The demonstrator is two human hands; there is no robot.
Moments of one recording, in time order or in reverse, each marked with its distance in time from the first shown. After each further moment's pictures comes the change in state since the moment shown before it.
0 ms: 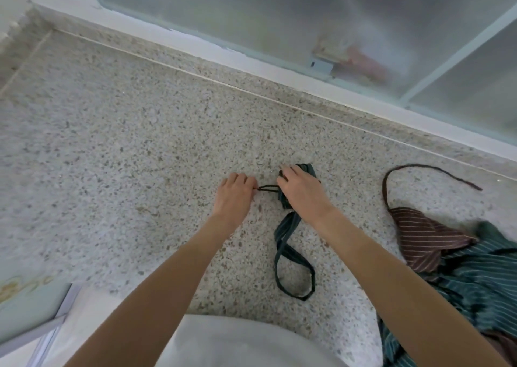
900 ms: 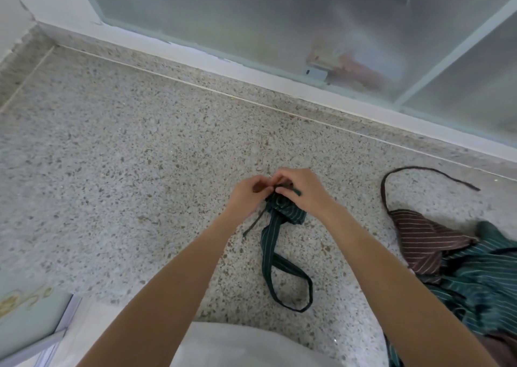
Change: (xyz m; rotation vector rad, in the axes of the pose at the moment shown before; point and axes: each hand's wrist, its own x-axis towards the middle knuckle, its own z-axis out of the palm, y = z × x) left_hand 0.024 0.020 -0.015 -0.906 -0.267 -0.374; right_hand 0.007 0.018 -0.002 0.771 -0.018 0.122
